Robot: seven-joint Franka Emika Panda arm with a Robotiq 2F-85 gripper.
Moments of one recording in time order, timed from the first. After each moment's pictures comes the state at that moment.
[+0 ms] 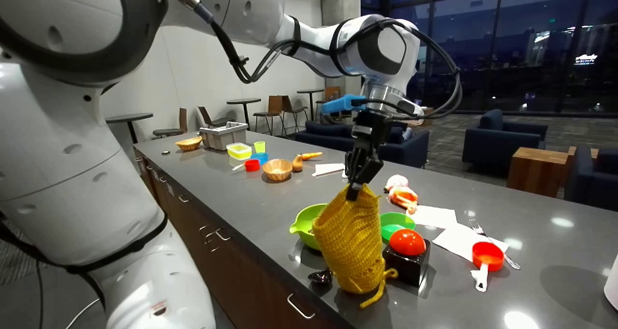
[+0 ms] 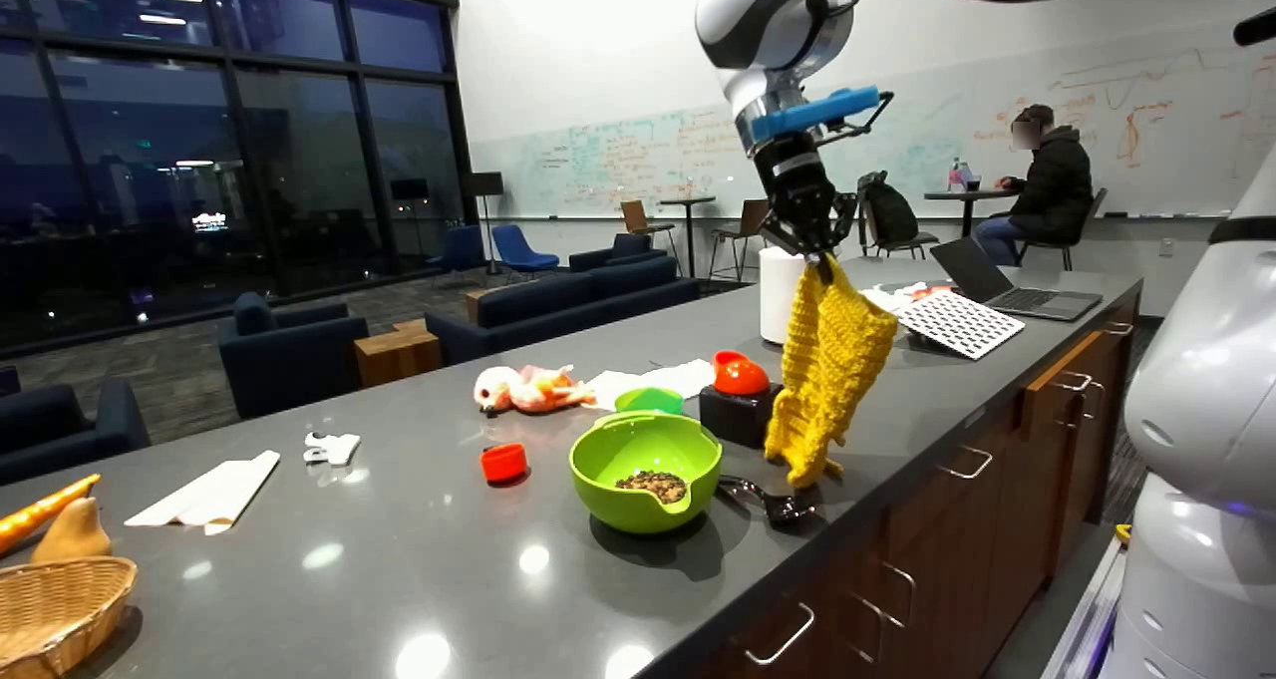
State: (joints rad) arm -0.13 -0.23 -0.06 -2.05 -0.04 1.38 0.39
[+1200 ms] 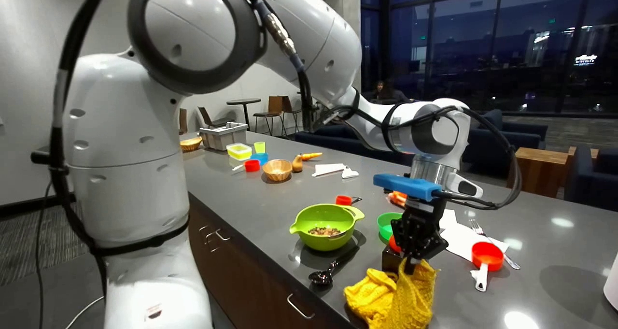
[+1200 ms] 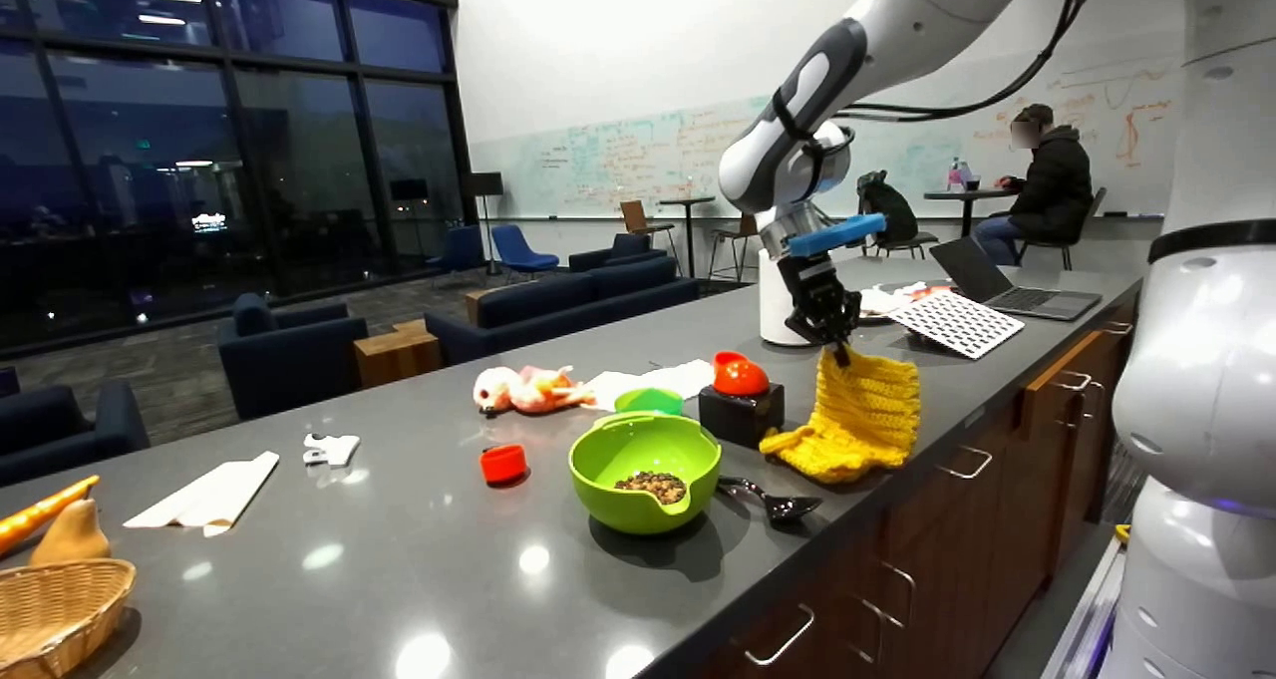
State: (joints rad) arm -0.18 0.08 -0.18 -2.09 -0.15 1.73 0.06
